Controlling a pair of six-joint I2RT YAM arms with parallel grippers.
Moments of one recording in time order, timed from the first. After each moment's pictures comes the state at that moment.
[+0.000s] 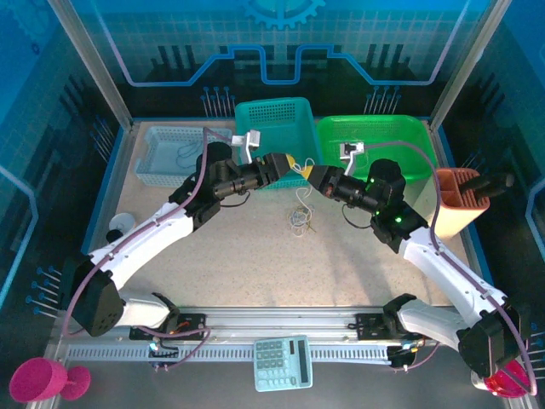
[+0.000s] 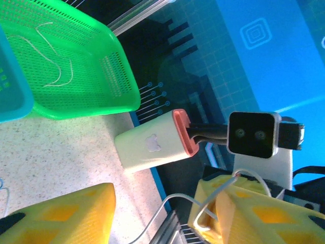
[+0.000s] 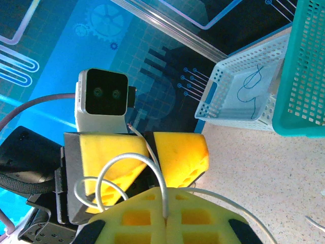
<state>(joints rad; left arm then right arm) -0.57 1.34 1.08 0.12 0.45 -1.00 0.46 1.06 0.86 0.10 -0.51 1.00</state>
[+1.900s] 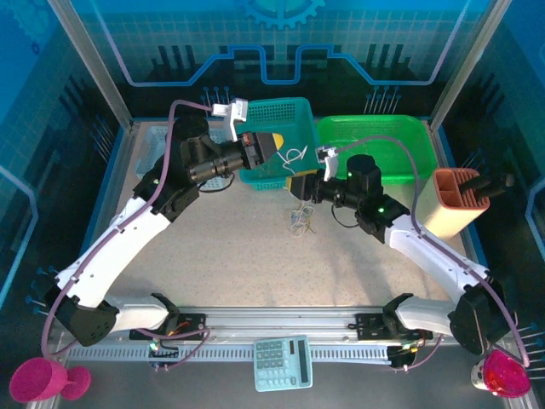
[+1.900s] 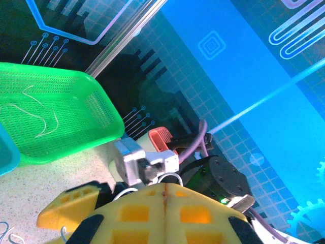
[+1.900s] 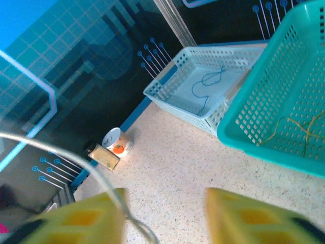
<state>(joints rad) -0.58 1.27 1.44 -0.26 0.41 -0.79 0.52 1.22 0.91 0.03 -0.46 0.48</state>
